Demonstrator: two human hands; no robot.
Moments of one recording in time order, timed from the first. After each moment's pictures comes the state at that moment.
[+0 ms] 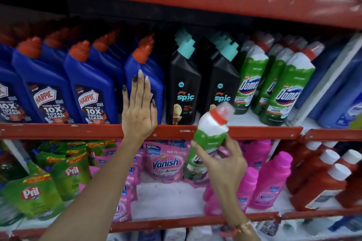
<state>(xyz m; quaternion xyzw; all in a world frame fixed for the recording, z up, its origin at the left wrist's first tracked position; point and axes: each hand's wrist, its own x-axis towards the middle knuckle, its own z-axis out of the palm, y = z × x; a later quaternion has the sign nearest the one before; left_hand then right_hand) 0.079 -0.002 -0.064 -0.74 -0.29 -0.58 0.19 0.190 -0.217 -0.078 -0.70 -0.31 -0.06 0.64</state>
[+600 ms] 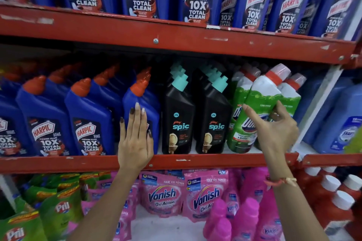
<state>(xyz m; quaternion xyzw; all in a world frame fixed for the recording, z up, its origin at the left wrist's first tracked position) 0.081 -0.003 -0.060 -0.74 -0.30 -0.56 0.20 0.315 -0.206 0.049 -0.69 -0.25 -0.21 0.64</state>
